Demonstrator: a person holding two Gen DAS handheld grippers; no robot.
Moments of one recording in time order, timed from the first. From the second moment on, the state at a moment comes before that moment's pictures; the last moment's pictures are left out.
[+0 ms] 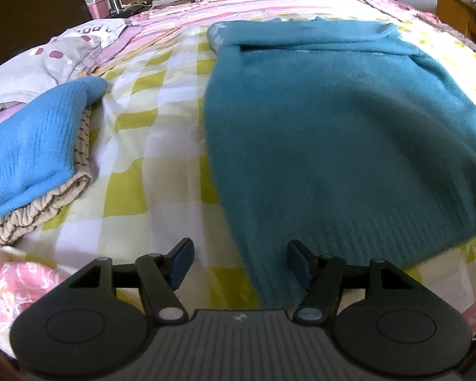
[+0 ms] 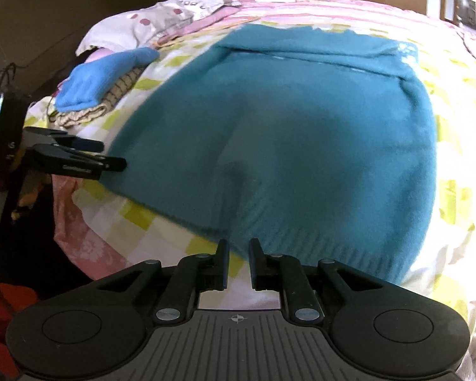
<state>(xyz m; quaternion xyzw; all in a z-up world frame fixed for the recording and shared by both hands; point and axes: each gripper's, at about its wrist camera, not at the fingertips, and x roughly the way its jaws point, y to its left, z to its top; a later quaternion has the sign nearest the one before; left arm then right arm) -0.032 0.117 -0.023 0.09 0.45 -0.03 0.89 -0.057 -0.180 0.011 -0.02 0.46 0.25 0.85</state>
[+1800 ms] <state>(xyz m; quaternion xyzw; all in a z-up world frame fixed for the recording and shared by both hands) -0.030 0.123 -0.024 0.03 0.47 -0.06 0.88 -0.042 -0.261 -0.012 0.11 0.46 0.08 0.88</state>
